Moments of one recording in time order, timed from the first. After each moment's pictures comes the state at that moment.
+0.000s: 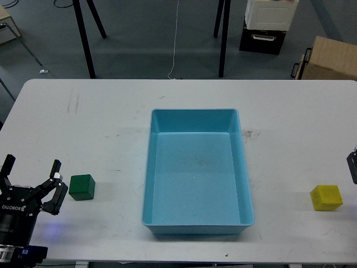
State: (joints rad) left arm 0.50 -0.04 -1.65 -1.72 -0.24 -0.49 0.29; right arm -0.41 -0.19 1.61 1.65 0.24 0.46 0.16
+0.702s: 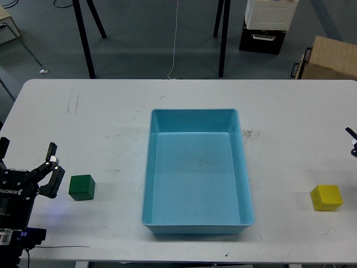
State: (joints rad) left arm 0.40 -0.04 -1.66 -1.71 -0.23 -0.49 0.28; right arm -0.17 -1.00 1.32 1.57 0.13 0.33 0.03
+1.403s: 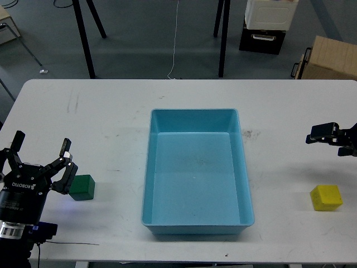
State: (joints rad) left arm 0.38 -0.04 -1.61 -1.71 -0.23 -0.49 0.29; right arm 1.22 -1.03 -0.14 1.43 -0.73 0.48 -0.31
